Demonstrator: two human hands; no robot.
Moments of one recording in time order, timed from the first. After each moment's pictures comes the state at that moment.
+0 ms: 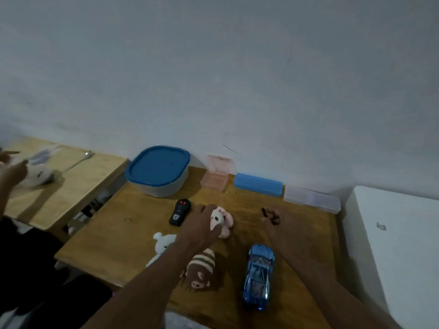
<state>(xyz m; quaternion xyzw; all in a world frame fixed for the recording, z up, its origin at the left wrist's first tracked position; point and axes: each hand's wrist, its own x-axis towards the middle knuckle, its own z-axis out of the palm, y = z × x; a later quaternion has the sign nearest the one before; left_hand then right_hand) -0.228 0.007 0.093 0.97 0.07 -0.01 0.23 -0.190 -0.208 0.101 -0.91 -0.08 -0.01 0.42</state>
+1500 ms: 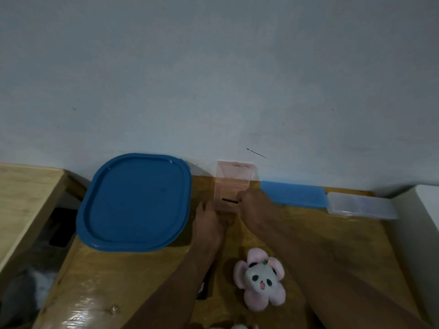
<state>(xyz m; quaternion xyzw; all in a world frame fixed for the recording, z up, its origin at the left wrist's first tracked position) -0.021 0.131 0.001 0.92 0.14 -0.13 0.34 0.024 0.008 0.020 -0.98 -0.10 0.08 0.13</state>
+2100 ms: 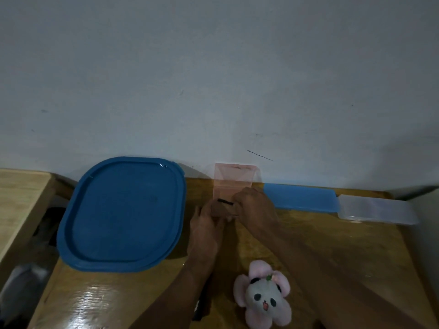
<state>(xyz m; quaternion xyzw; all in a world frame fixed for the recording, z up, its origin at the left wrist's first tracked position) -0.006 0.132 -0.022 0.88 0.15 -0.07 0.44 0.050 0.004 -0.002 -0.97 -0.14 0.05 0.19</state>
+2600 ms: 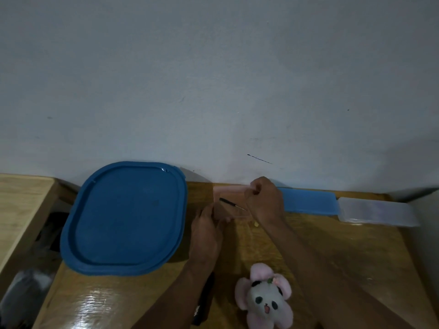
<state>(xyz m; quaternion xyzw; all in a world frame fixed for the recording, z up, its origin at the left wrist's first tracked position) 0.000 0.133 -0.023 0.88 0.14 -0.05 0.45 0.066 -0.001 0.012 -0.91 0.14 0.02 0.38</state>
